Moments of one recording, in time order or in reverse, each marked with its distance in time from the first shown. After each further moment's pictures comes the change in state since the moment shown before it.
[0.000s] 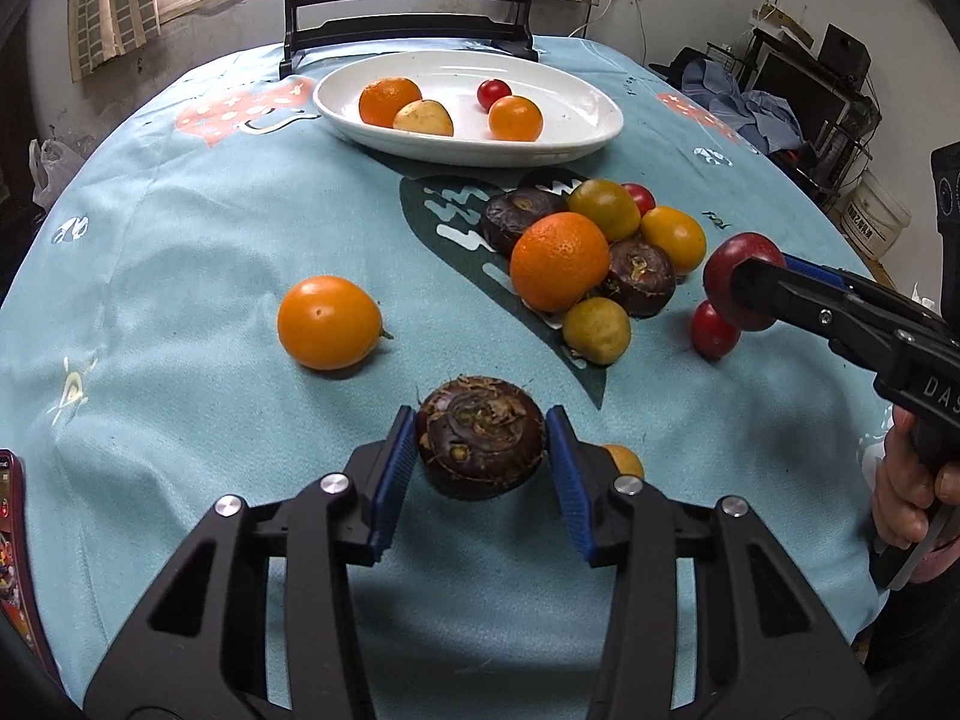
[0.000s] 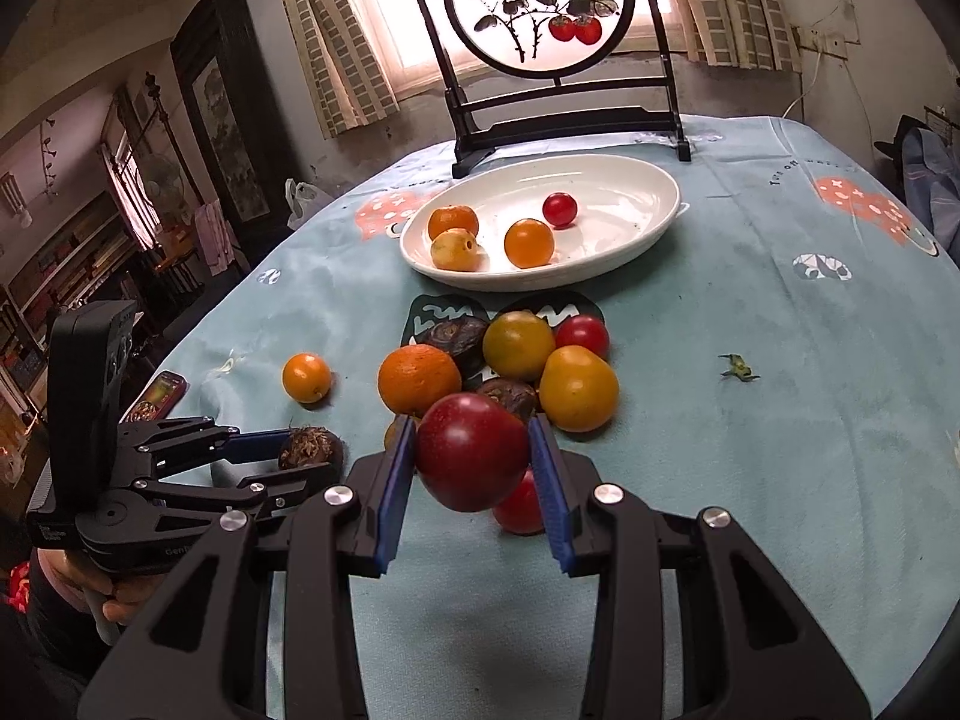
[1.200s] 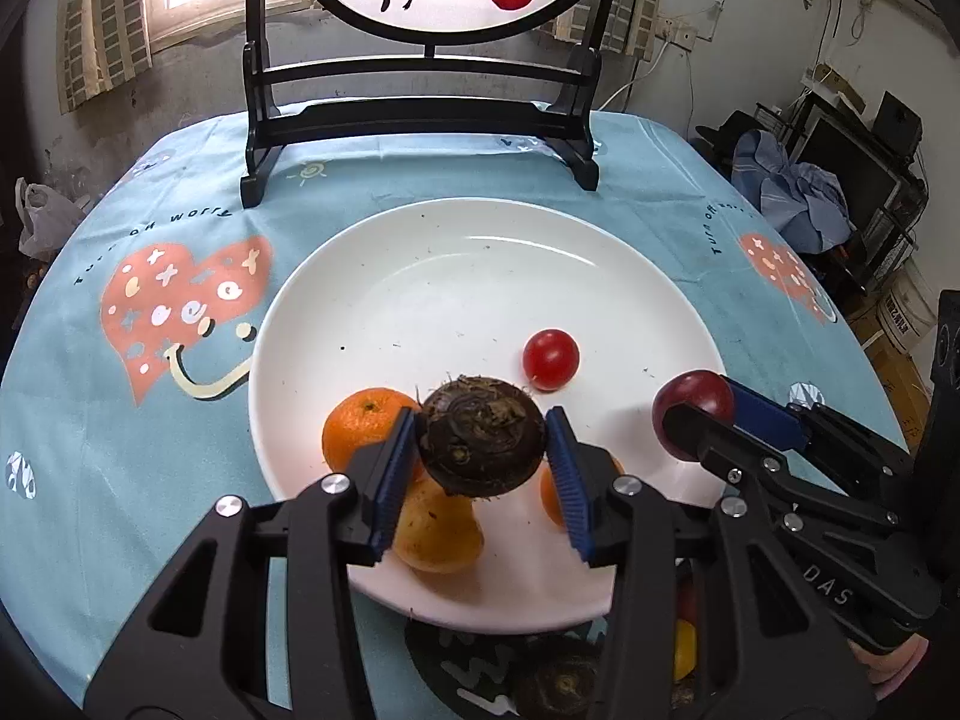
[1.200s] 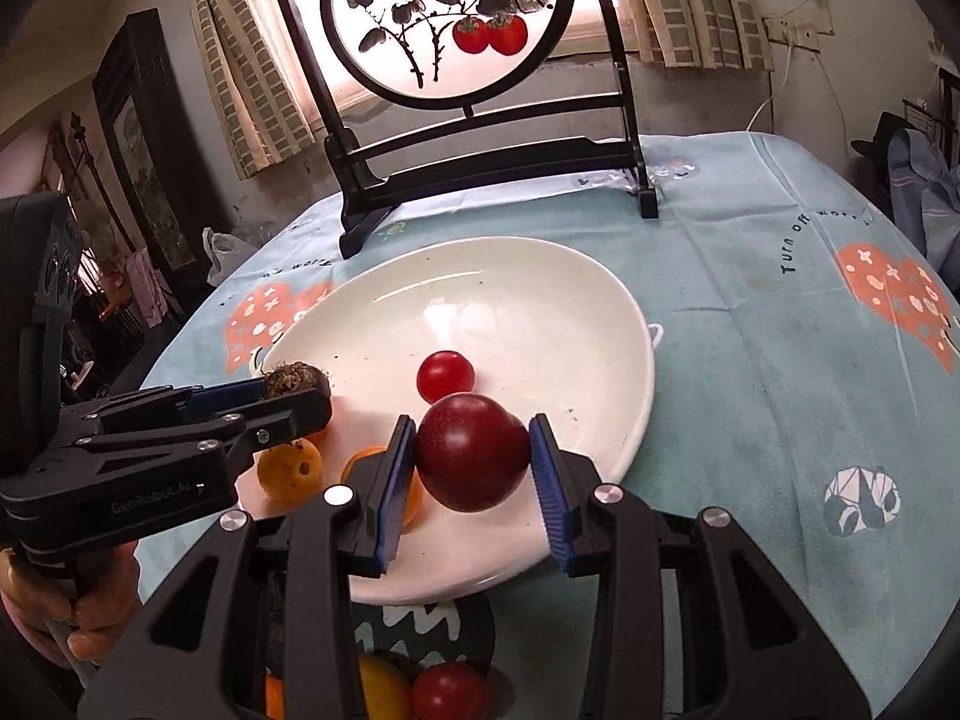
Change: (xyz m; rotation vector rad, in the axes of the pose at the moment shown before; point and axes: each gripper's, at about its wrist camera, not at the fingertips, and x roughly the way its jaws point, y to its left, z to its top) left arm 0.084 0.021 0.201 -0.064 -0.060 0.040; right arm 0.112 -0.073 0.132 0.069 -0.016 -0.118
